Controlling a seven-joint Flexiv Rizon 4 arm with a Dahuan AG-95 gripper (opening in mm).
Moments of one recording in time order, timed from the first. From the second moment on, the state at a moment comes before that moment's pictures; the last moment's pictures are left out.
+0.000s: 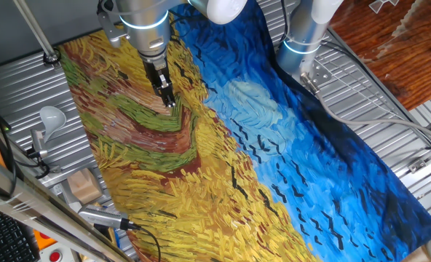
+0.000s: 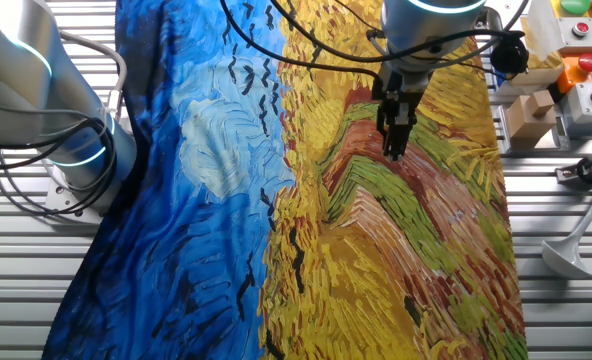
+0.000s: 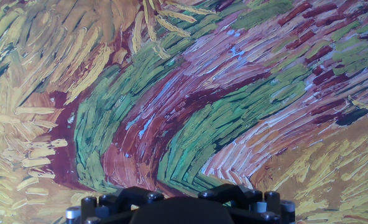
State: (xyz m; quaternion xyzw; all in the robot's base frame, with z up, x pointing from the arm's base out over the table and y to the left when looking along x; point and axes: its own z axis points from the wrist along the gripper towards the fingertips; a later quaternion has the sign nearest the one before) arm 0.500 0.000 0.170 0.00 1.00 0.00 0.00
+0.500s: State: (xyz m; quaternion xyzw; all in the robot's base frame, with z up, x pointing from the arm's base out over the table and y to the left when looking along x) arm 0.499 0.000 0.170 -0.01 1.00 0.01 0.02
